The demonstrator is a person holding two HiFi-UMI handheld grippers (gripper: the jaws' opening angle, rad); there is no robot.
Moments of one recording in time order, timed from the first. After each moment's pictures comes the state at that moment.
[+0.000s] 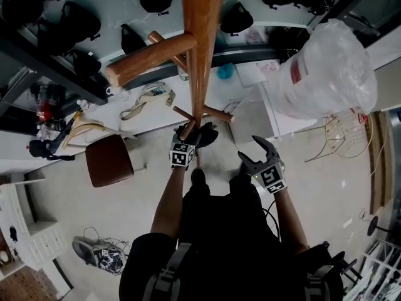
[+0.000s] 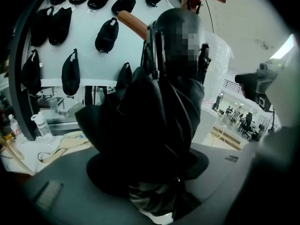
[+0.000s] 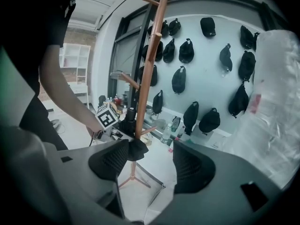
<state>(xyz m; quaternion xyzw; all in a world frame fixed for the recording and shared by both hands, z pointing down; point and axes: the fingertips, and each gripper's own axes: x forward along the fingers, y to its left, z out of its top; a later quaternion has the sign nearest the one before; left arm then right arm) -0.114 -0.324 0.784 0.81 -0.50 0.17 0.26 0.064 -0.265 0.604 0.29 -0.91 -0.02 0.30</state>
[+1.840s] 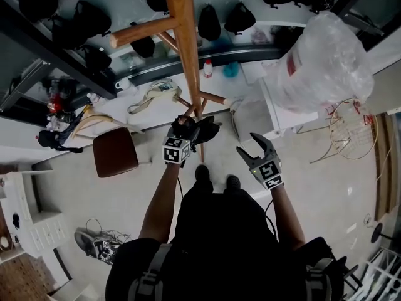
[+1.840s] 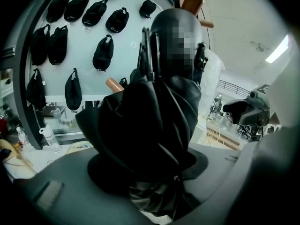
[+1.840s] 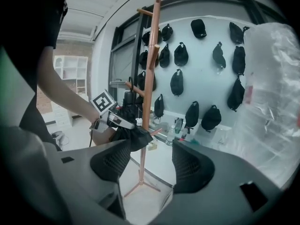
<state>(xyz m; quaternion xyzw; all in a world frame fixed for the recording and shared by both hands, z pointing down) -0.119 -0.294 0.687 0.81 -0.51 0.16 0.24 0.072 -0.240 0.600 0.29 -0.92 0.01 0.26</state>
